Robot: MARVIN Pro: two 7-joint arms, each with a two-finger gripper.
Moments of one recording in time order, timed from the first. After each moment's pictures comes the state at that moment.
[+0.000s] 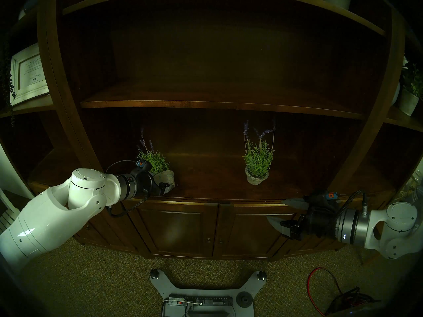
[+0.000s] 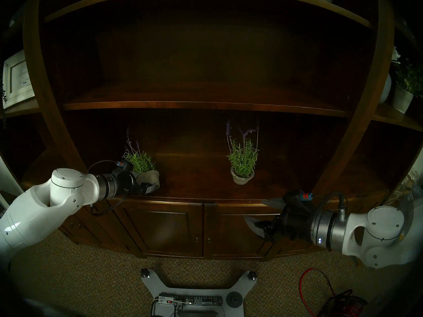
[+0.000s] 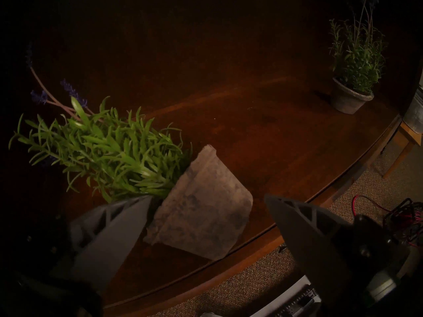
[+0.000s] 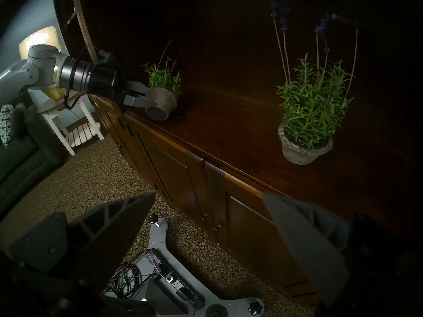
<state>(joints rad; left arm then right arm) 1.58 -0.51 -1.24 -1.97 -0.94 0.55 0.00 1.65 -0.51 -2.54 -2.44 1.37 -0.39 0.06</state>
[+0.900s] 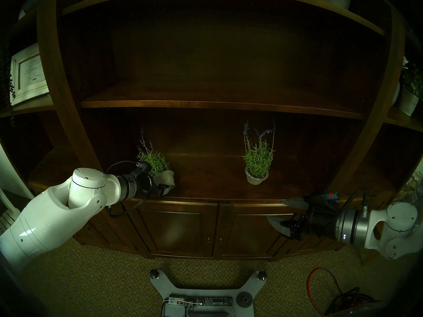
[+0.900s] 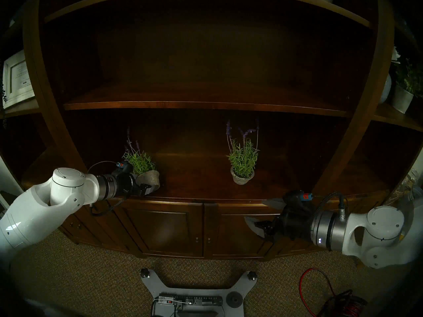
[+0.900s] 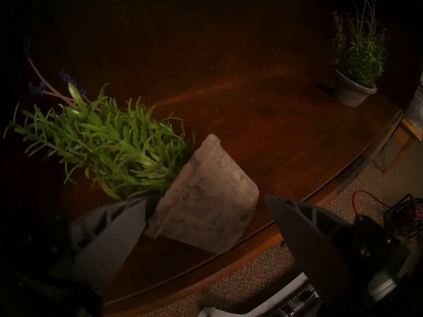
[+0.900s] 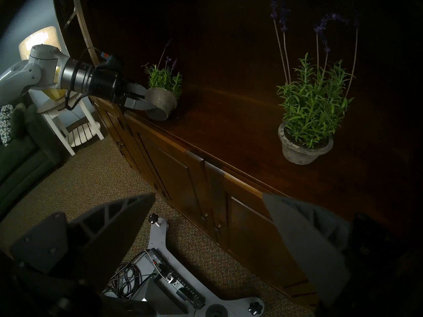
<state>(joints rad) 1.56 -0.51 -1.24 -1.95 -0.92 0.59 -0.02 1.65 -0.51 -2.54 -2.44 1.37 -0.39 0.06</state>
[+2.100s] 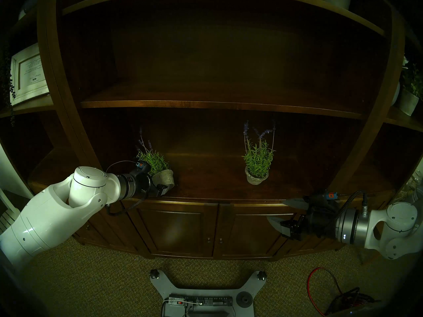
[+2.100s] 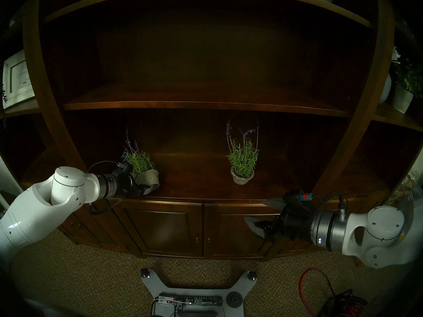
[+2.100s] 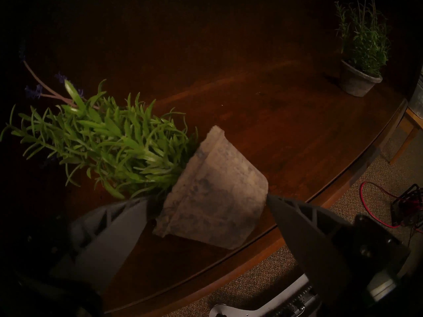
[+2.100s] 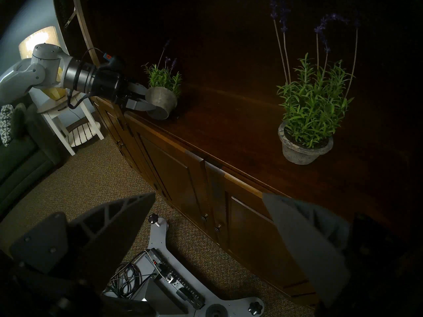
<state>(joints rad) 1.53 -0.52 -1.21 -1.92 -0.85 0.59 -0.05 1.65 -0.51 -2.54 -2.44 1.37 -0.39 0.06</state>
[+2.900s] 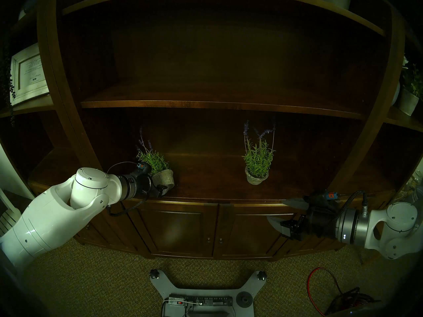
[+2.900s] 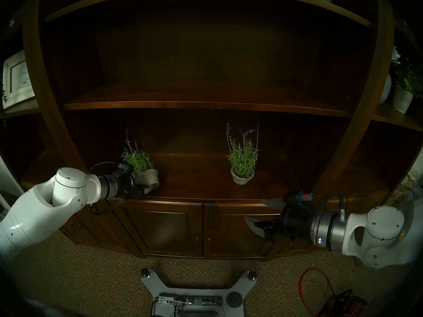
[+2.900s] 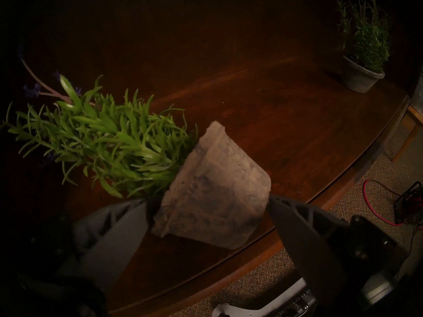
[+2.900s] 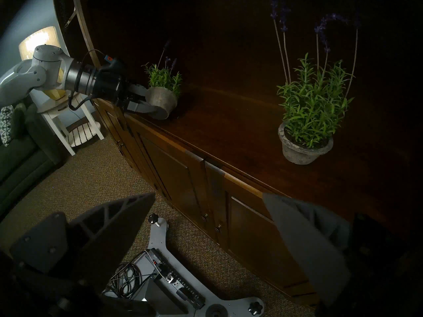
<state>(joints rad) 1.53 -0.54 -1.21 -1.91 -0.83 0.60 -0.05 1.65 -0.51 -2.54 -2.44 1.37 -0.39 0.06</state>
